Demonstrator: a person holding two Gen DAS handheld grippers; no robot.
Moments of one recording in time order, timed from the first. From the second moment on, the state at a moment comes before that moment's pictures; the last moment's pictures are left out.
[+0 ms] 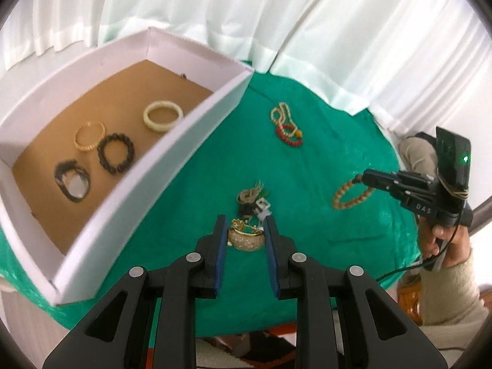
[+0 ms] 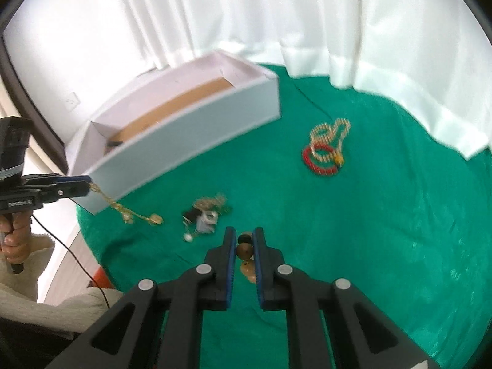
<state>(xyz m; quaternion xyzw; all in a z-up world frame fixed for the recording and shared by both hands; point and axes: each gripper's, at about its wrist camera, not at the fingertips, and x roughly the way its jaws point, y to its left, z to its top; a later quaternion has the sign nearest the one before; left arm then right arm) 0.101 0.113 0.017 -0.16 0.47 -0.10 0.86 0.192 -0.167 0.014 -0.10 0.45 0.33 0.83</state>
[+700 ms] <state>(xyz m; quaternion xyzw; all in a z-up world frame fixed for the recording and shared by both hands) 0.151 0.296 0.099 -0.18 0.39 0.09 0.90 0.283 0.070 0.115 -0.08 0.39 0.46 0.79</state>
